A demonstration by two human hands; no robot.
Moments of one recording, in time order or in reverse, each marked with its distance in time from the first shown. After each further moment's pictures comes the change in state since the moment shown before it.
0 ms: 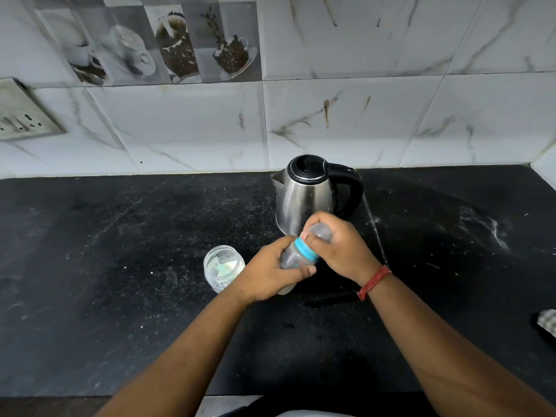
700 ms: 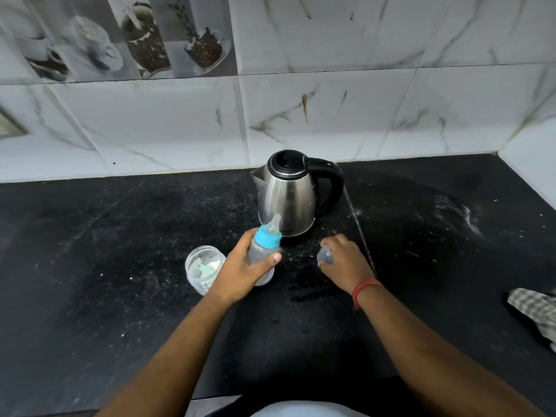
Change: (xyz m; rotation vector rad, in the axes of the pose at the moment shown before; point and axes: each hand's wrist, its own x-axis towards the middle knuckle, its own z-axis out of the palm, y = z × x) left_hand -0.009 -0.018 -0.003 -0.121 0.195 -0.067; right_hand -0.026 0.119 -0.002 -0.630 -0.002 0.323
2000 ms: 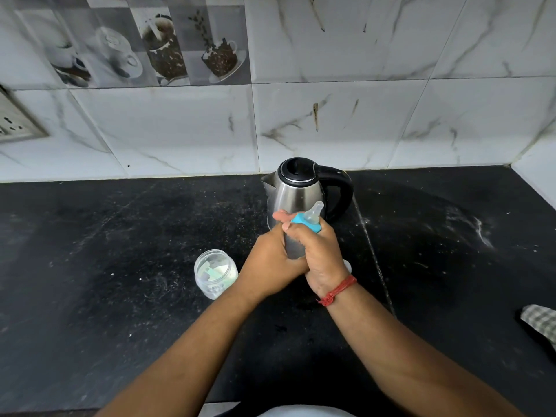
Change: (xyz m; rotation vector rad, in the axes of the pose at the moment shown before) left_hand 0.012 0.050 0.030 0.310 0.047 0.151; right_hand -0.025 -0.151 -0.055 1.466 0.059 0.037
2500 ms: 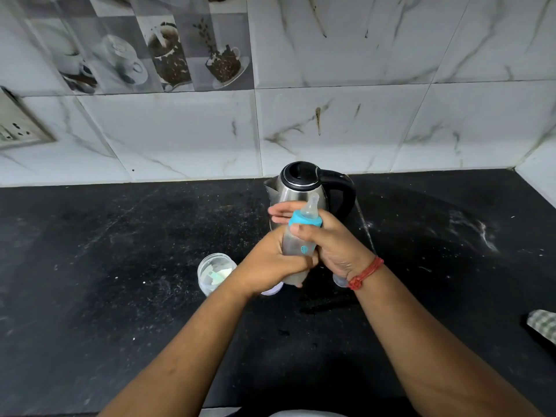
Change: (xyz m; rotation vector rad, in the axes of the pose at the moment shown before) left_hand 0.002 0.019 -0.020 -0.466 -0.301 -0.101; right_hand 0.020 -0.032 -0.026 -0.218 -0.505 -0.034
